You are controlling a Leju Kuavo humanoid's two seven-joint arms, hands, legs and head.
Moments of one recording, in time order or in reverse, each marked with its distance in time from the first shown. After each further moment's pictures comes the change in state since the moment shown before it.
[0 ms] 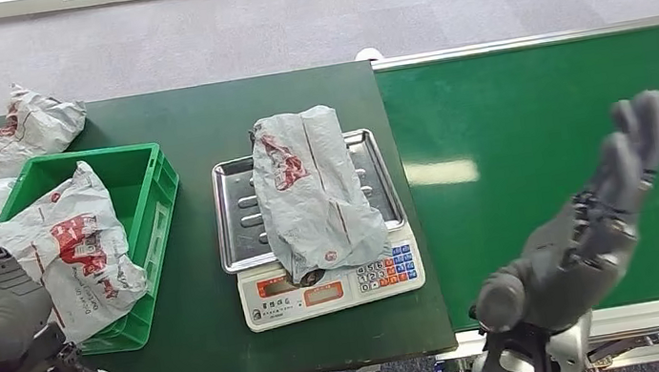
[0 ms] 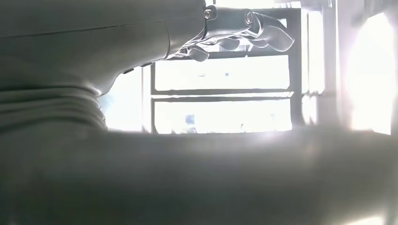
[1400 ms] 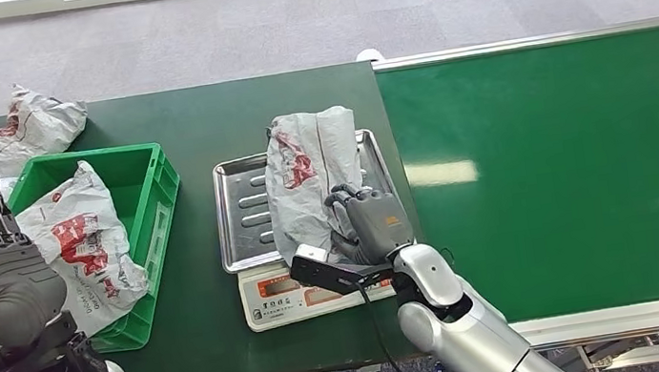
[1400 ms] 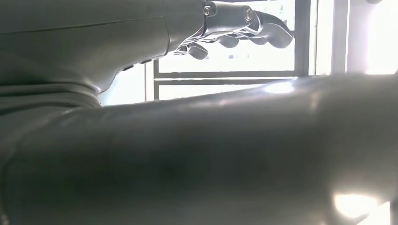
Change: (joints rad) left arm -0.023 0.019 -0.020 0.031 0.102 0.005 -0.011; right arm -0.306 -0.061 0.234 0.889 0.076 0.518 0.628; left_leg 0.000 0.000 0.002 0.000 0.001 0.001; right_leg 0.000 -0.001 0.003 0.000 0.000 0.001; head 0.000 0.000
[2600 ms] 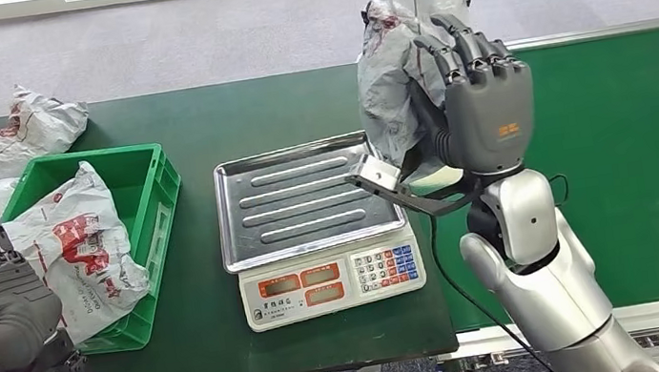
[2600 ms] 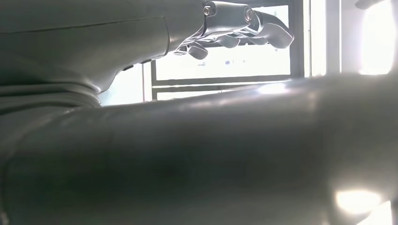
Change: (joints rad) left arm 0.058 0.000 0.017 -0.031 -0.026 -0.008 -0.038; right arm -0.092 -0.114 -0.228 -0.424 0.451 -0.232 -0.008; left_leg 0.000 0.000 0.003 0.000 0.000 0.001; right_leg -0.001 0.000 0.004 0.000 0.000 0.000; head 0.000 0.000
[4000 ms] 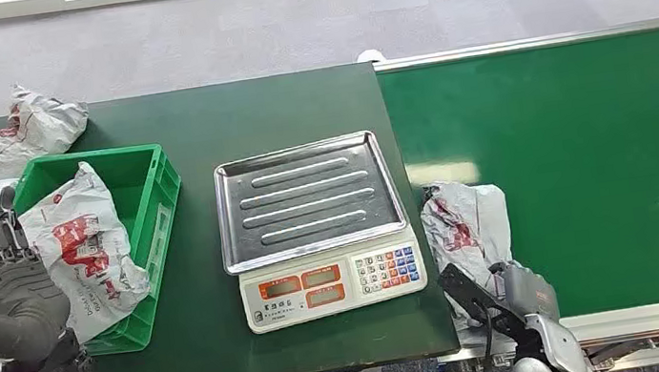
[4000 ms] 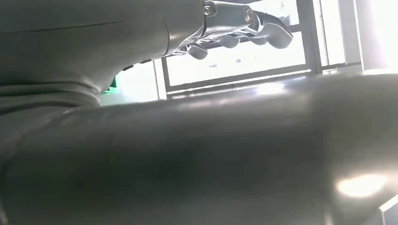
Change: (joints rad) left arm 0.022 0.025 0.002 -0.006 -0.101 -0.038 0.076; right arm 0.574 -0.019 -0.288 0.155 -0.459 0.323 0.255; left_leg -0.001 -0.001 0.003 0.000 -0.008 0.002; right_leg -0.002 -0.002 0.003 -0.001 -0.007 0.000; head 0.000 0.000
